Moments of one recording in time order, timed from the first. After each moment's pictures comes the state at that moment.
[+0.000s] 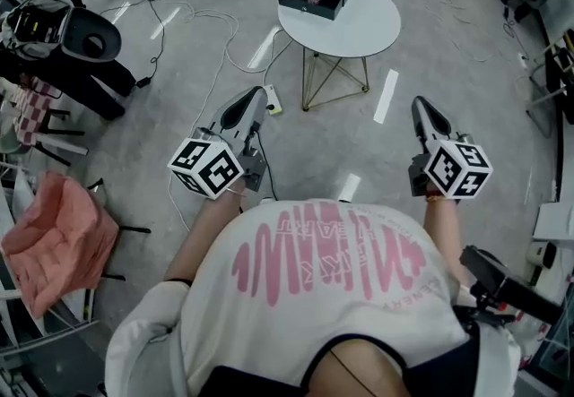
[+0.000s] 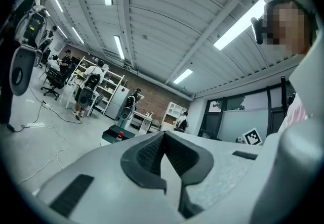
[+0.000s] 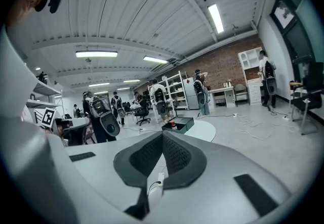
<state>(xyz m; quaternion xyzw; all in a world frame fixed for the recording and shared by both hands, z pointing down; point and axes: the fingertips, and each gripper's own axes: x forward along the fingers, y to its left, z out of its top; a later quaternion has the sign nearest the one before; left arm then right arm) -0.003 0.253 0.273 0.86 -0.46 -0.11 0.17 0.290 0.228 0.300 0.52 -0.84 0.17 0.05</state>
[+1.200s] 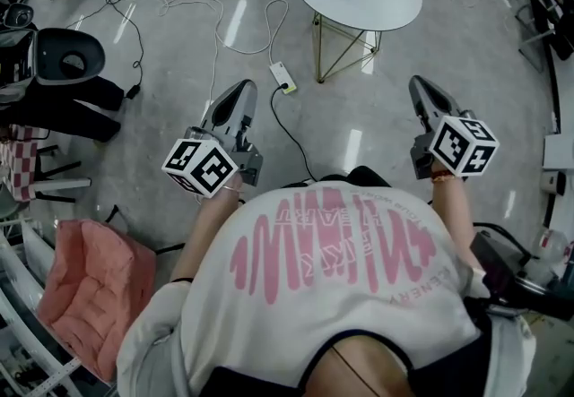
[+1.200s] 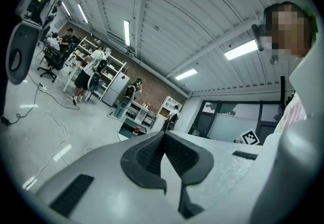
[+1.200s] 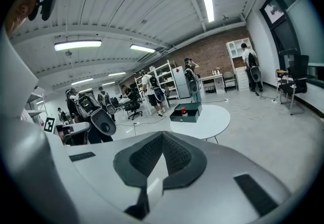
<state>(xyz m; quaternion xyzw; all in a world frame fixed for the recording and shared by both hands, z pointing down) -0.229 0.180 0.320 0.88 -0.39 -0.10 0.25 0.072 0.197 0.333 0.58 -0.78 0.24 0.07</state>
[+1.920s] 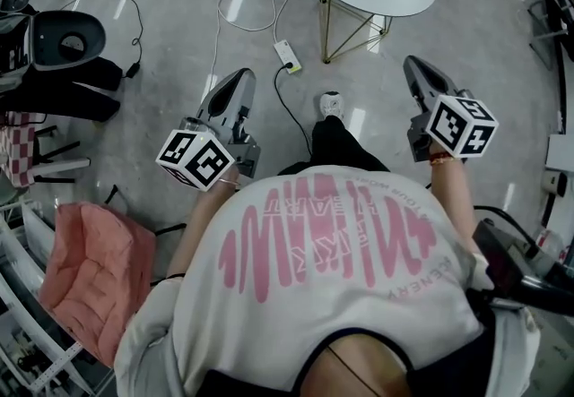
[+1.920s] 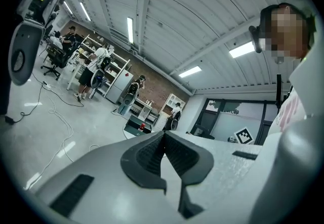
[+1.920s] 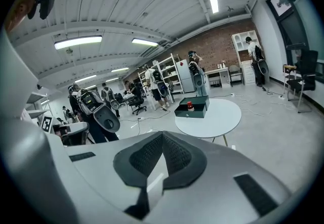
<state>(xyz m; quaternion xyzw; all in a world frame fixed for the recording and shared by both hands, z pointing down) -0.240 0.165 0.343 0.87 -0.40 -0.09 0.26 0.046 0.153 0.365 0.55 -0.79 0.26 0.09</state>
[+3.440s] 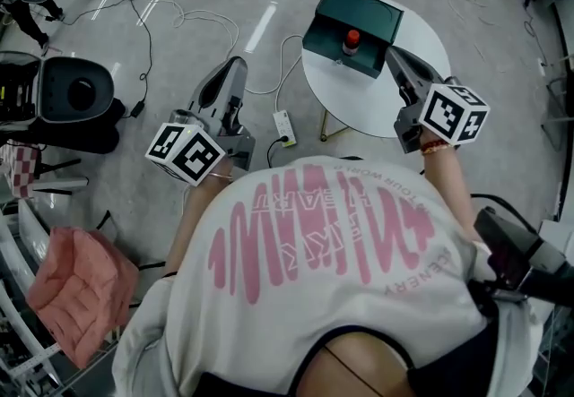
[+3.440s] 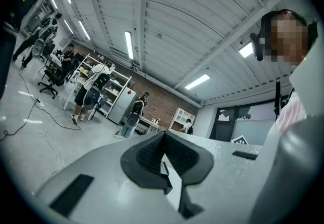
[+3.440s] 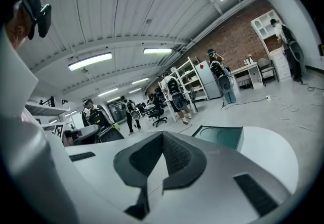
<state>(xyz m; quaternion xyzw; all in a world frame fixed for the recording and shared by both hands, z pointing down) -0.164 -0.157 0.273 0.85 -0.46 -0.14 0.19 0.087 -0.214 0.316 0.42 -0.87 0.25 0.02</state>
